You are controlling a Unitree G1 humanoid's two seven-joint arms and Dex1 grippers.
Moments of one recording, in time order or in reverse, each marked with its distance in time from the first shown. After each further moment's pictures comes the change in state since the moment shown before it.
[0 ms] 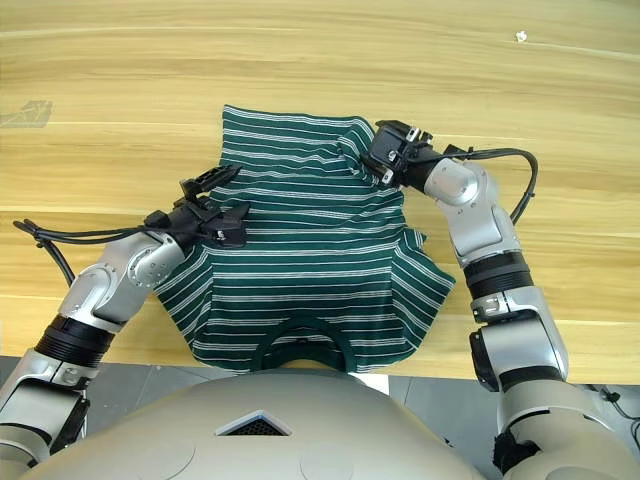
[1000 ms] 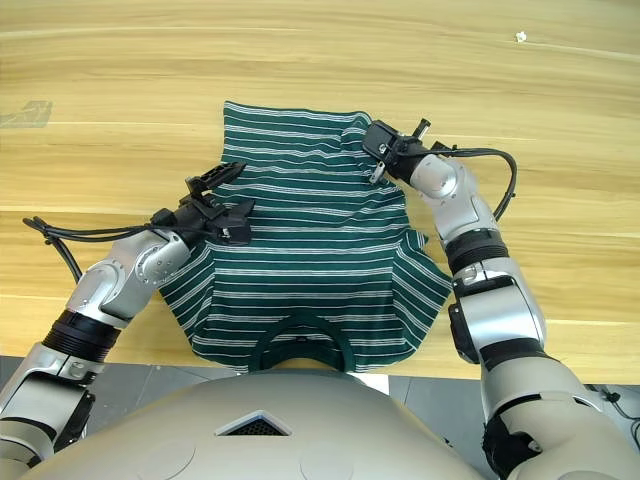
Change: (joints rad) left arm -0.029 -0.018 -0.032 0.053 0.012 -0.012 0.042; right arm -0.186 0.121 0.001 0.443 -0.081 -0.198 -0.174
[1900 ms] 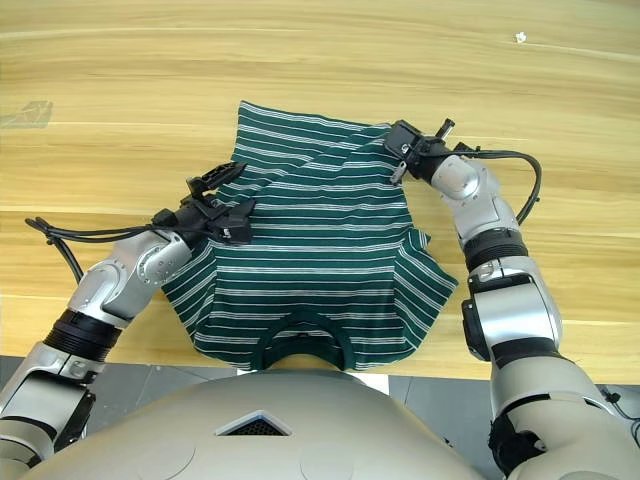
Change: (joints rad) left arm 0.001 -0.002 -0.009 0.016 0.000 -0.004 0.017; right arm -0.014 -0.057 -0.034 0.084 -0.017 -0.068 -0.029
